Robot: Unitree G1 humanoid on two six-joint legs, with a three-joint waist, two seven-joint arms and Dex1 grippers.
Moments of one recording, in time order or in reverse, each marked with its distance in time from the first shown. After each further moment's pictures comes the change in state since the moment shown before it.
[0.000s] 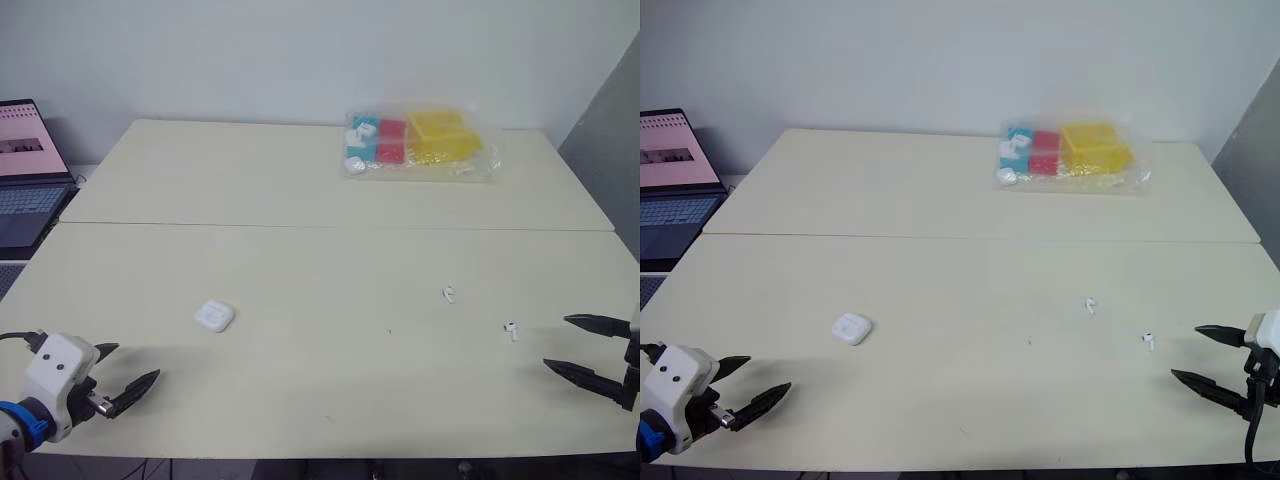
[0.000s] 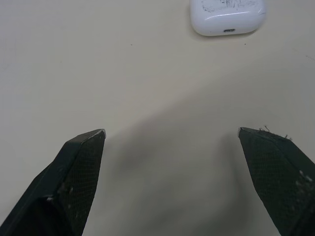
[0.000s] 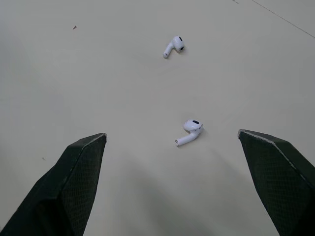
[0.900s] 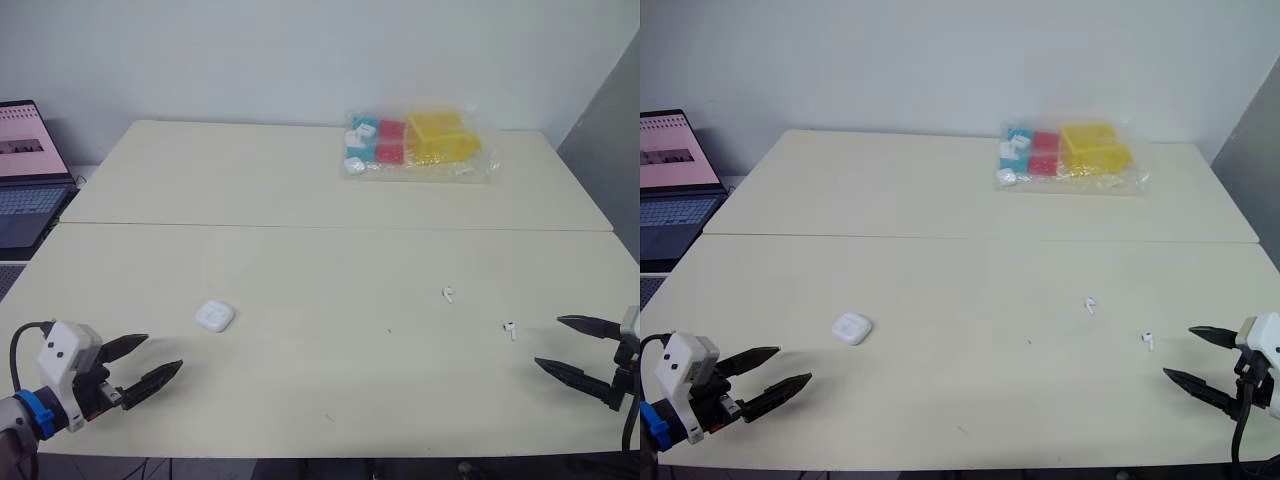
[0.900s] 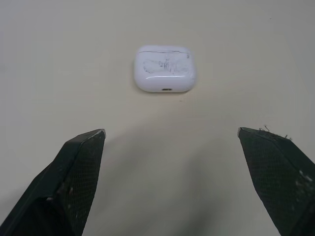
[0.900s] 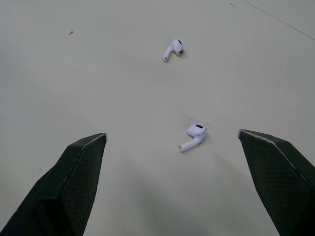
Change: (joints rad) left arm -0.079 -0.017 0.009 -0.033 -0.166 0.134 -0.153; right arm -0.023 0.073 0.015 -0.036 -0.037 0.020 -0.024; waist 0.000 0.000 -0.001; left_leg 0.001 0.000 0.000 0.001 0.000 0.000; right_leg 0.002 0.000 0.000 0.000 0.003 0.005
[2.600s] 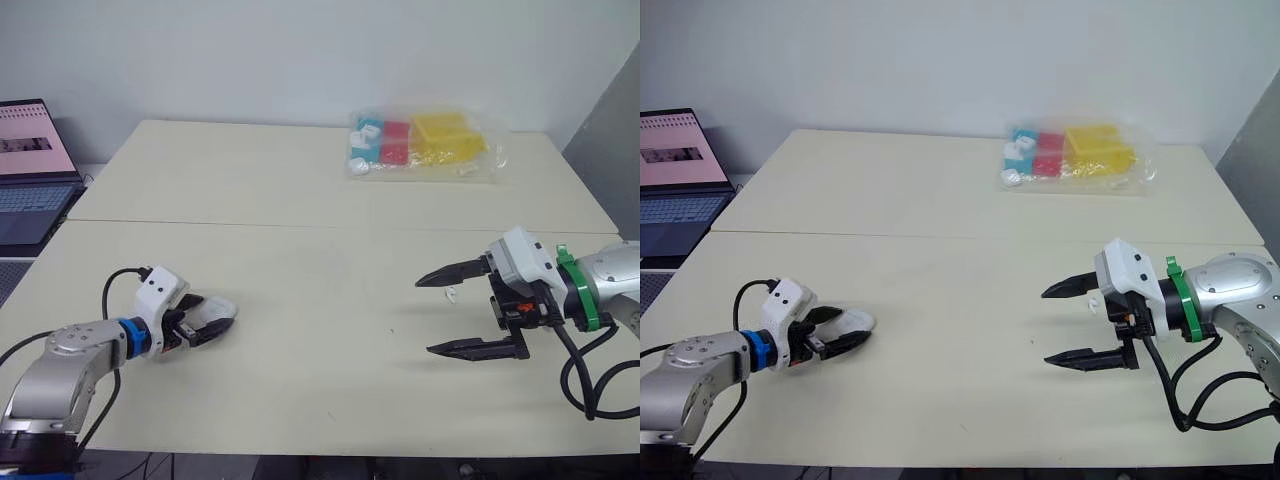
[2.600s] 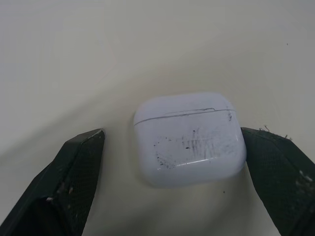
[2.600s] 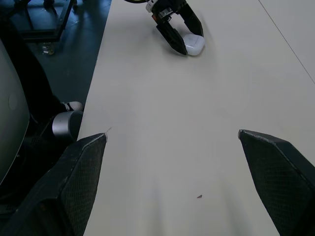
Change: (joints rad) left arm -0.534 0.068 -0.428 0.208 0.193 0.186 0.118; right arm -0.797 -0.147 0.555 -0.293 0.253 0.391 0.065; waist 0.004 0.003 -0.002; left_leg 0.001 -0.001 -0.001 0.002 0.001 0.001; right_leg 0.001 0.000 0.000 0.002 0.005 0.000
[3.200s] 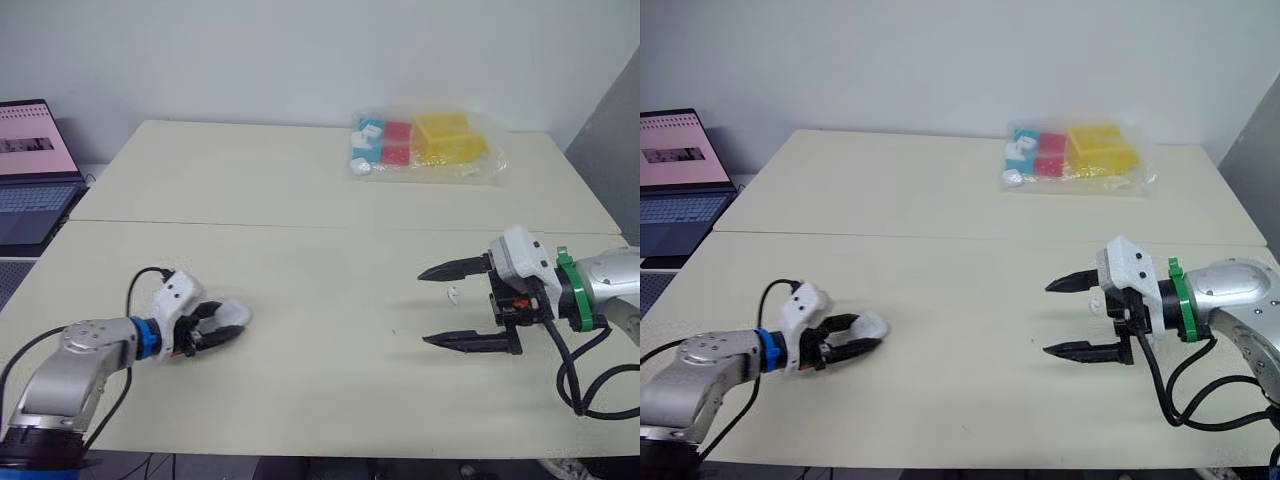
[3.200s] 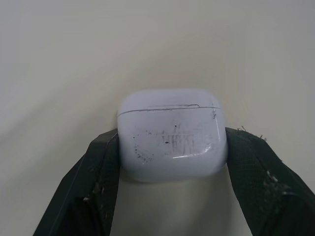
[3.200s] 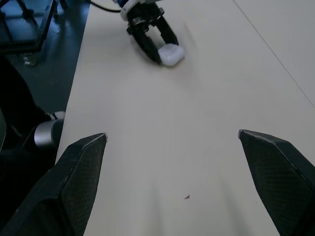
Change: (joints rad) left arm -0.006 -0.032 -0.104 -0.056 0.015 -0.114 -0.135; right arm 0.041 0.047 -0.037 0.002 0.009 0.037 -0.100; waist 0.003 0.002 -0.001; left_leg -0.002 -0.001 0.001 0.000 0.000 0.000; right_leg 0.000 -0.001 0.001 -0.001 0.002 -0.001
